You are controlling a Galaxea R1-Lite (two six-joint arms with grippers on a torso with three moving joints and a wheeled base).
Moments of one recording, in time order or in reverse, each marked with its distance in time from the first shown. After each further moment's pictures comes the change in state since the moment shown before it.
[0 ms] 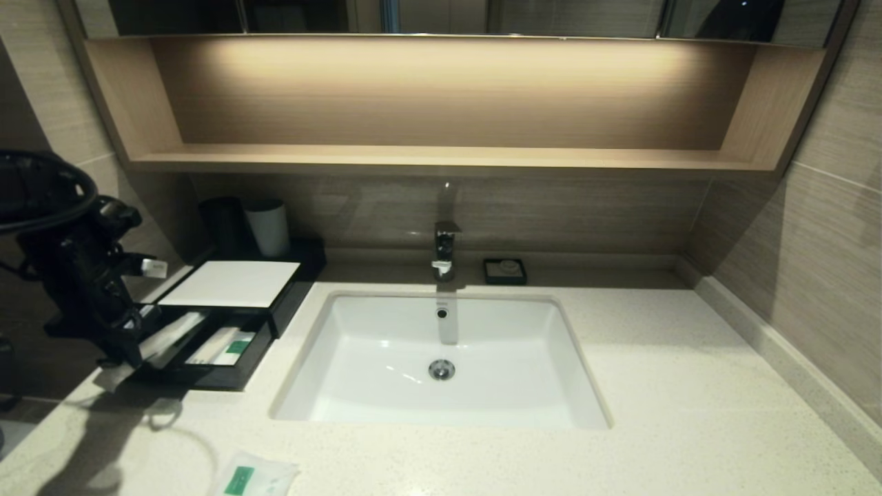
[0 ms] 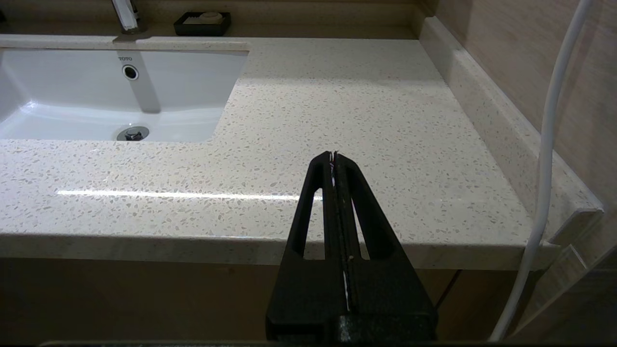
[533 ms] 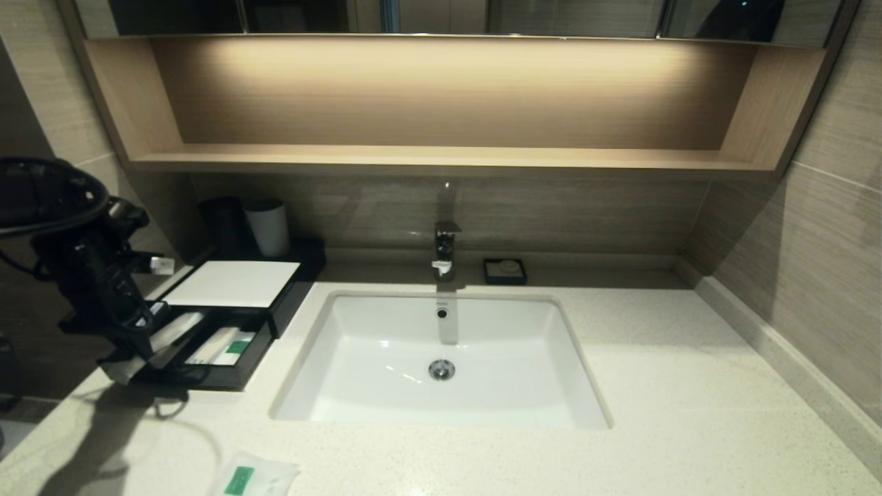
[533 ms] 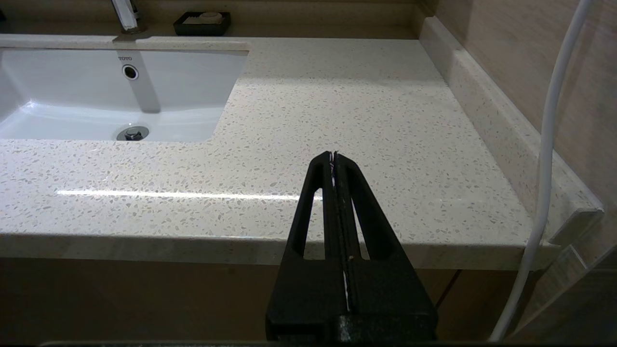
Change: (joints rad) left arm -0.006 0.028 0.000 -0.082 -0.002 -0.002; right arm 0.000 0.000 0.000 0.000 0.000 -0.001
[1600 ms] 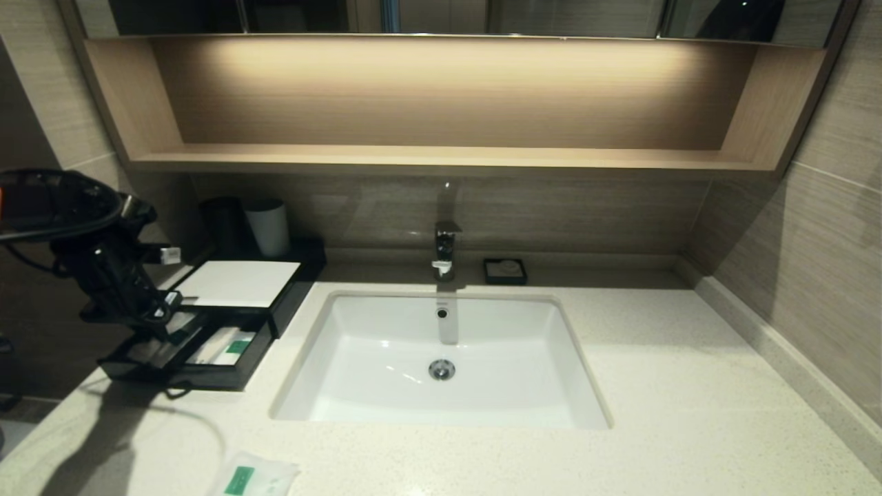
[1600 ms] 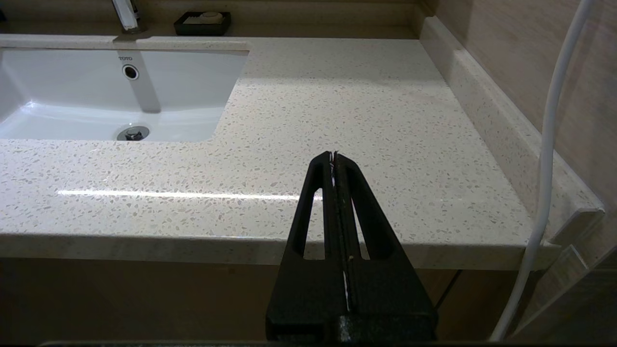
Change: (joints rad) left arm -0.006 0.039 -0.001 -0.183 0.001 -0.032; right arm 0.000 0.000 0.000 0.000 0.000 0.001
